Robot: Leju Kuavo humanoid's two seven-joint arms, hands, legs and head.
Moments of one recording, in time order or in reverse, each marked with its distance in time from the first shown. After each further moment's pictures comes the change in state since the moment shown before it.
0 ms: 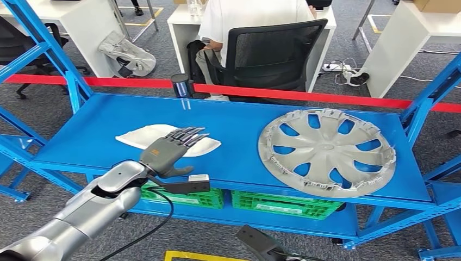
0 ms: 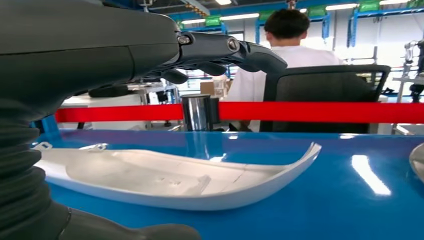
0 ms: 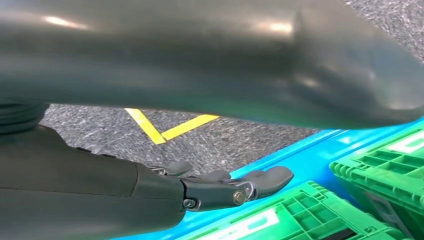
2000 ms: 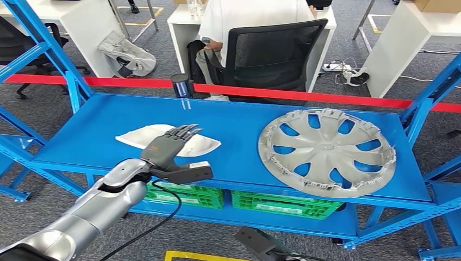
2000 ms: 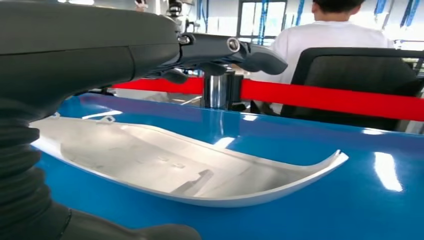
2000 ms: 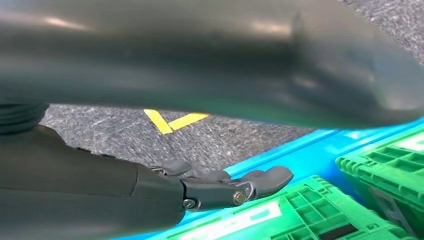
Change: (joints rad) left arm -0.031 -0.082 0.095 0.151 0.084 -0.005 0.011; right arm 0.002 -0.002 -0.010 -0.010 0.074 -0.012 0.038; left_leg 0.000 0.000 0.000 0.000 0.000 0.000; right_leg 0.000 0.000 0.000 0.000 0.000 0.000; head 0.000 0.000
